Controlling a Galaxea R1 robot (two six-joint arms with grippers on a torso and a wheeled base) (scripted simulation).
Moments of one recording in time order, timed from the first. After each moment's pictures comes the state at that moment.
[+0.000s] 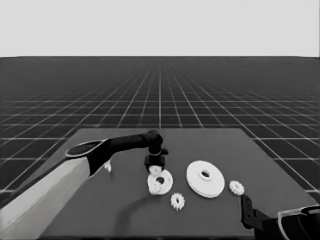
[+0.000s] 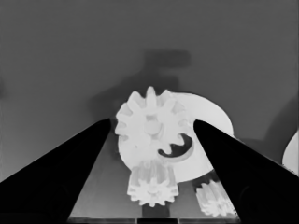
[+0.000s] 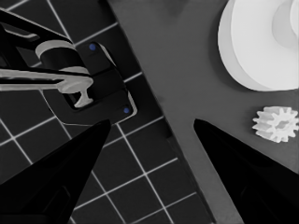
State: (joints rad) left arm 0.12 3.11 -2.02 0.26 1.43 -1.11; right arm -0.35 1.76 -0.39 -0.70 -1.18 0.32
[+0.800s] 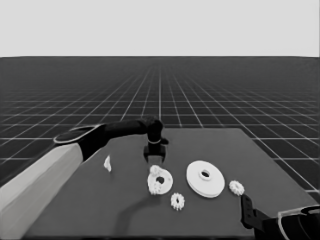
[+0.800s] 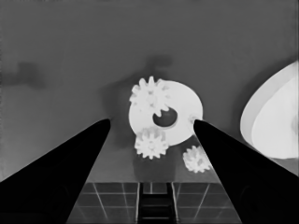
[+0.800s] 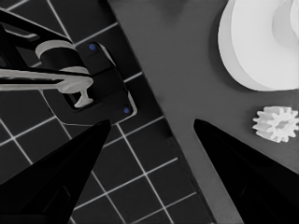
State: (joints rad) left arm -0.02 3.07 -1.89 0.14 1.51 -1.18; right arm -0.35 1.76 -0.39 -0.70 -1.18 0.32
